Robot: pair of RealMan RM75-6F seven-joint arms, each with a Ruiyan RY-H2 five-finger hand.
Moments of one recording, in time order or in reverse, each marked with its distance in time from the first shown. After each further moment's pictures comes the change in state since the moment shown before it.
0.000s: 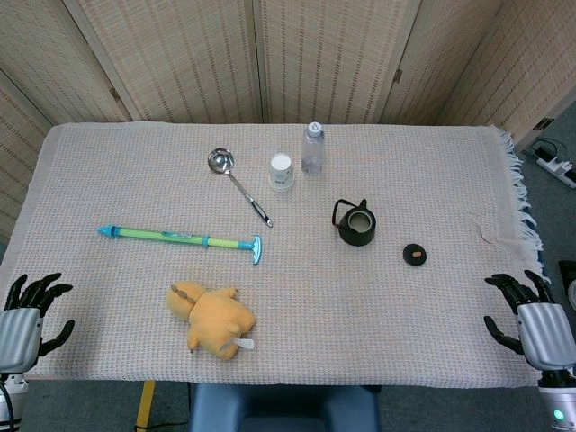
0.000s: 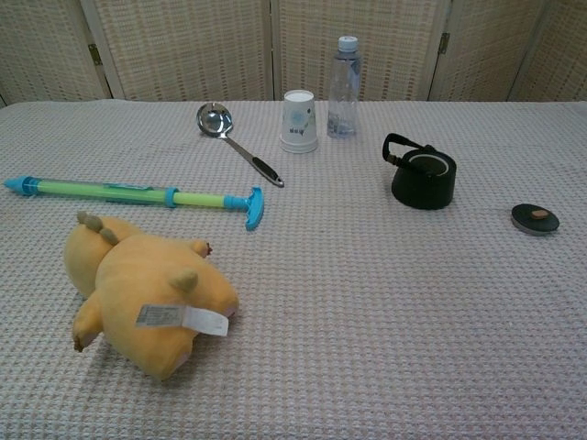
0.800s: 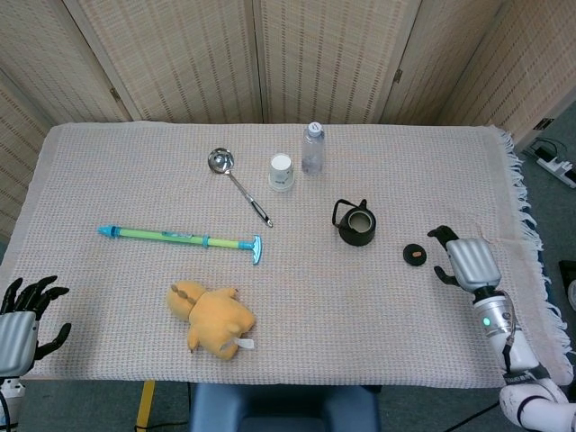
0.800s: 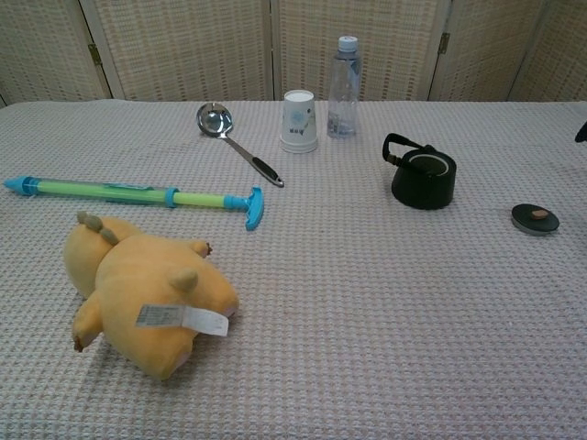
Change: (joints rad) left arm 0.019 0.011 0.005 -0.012 -0.004 0.015 0.003; right arm 0.380 -0.108 0.161 0.062 0.343 -0.523 -0.292
